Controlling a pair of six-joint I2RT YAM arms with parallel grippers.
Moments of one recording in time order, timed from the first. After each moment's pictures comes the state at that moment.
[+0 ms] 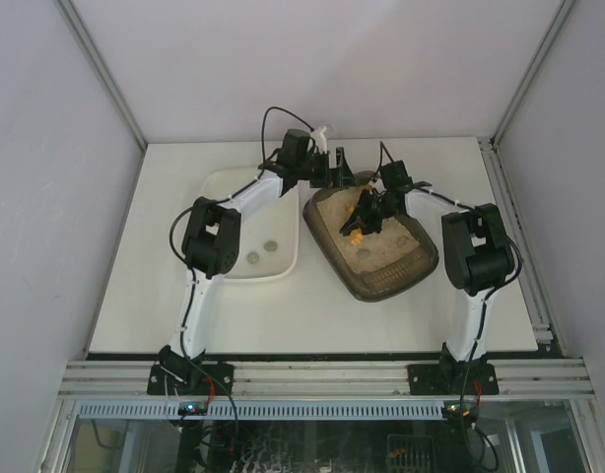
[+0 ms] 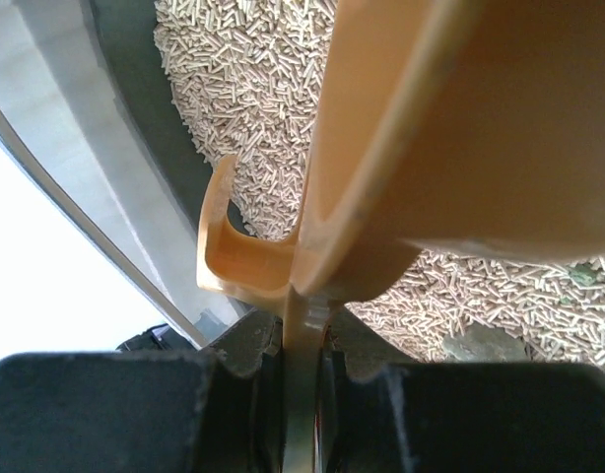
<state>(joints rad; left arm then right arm) -0.49 2.36 1.97 -0.14 0.56 -0.49 0.28 1.97 1.35 -0.47 -0.63 0.68</state>
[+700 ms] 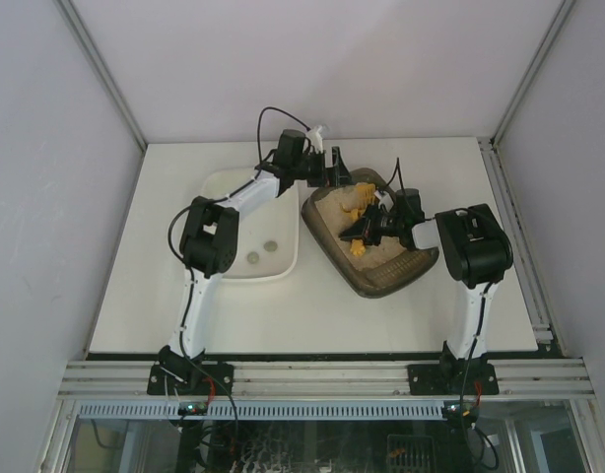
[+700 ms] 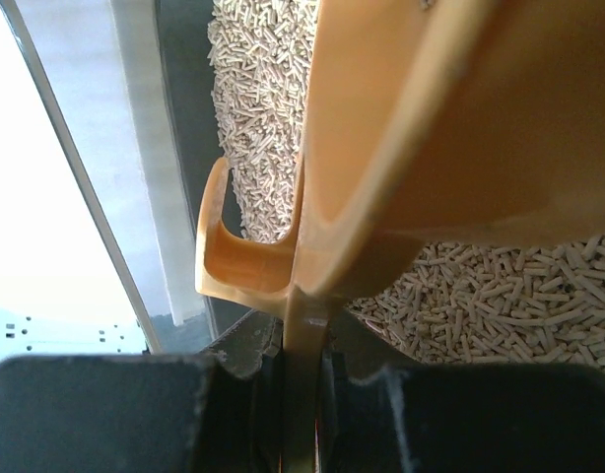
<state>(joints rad) -0.47 2.36 1.95 -0.11 0.58 -0.49 0.21 2.03 0.94 0.45 -0.90 0.87</state>
